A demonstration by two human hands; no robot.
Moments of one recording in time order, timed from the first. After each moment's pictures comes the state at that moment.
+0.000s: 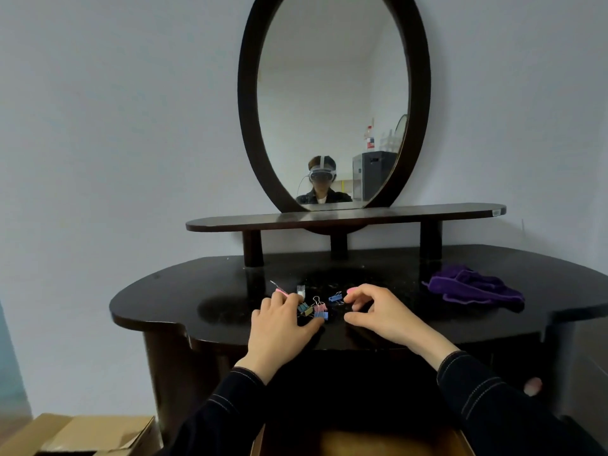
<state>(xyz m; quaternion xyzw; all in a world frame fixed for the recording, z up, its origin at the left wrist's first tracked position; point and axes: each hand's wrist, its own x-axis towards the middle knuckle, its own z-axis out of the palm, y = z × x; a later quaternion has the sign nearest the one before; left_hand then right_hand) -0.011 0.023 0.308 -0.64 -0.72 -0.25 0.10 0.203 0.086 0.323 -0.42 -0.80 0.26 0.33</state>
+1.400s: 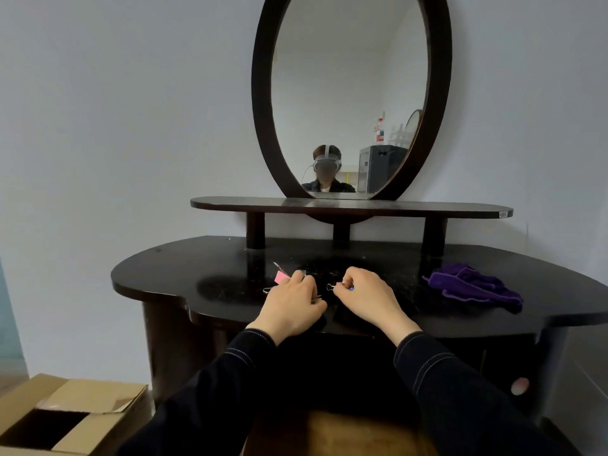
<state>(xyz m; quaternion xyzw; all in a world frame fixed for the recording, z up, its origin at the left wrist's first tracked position) -0.003 0.043 0.311 -0.70 -0.65 -0.26 0.08 0.164 0.107 0.319 -0.50 -0.81 0.06 0.32</state>
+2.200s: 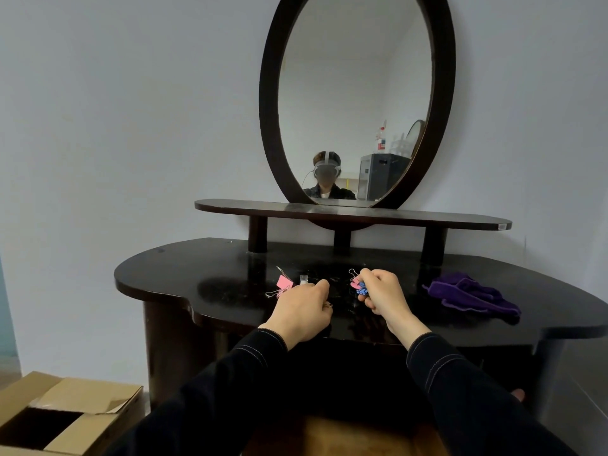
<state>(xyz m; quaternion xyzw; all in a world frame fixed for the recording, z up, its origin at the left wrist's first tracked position) 0.009 0.041 0.315 -0.73 -0.62 -0.26 0.10 0.176 0.110 0.330 -0.48 -0.61 0.39 0.49</state>
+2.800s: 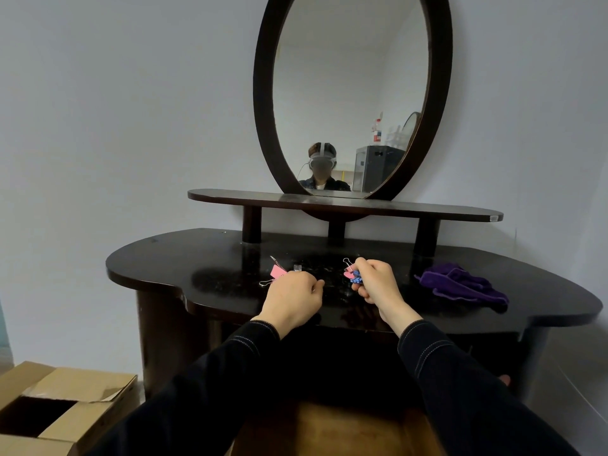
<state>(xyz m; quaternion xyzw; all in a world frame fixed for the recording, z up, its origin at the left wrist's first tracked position) 0.013 0.036 0.316 -0.67 -0.65 -0.33 0.10 0.178 0.105 0.332 -0.48 -0.60 0.41 0.49</state>
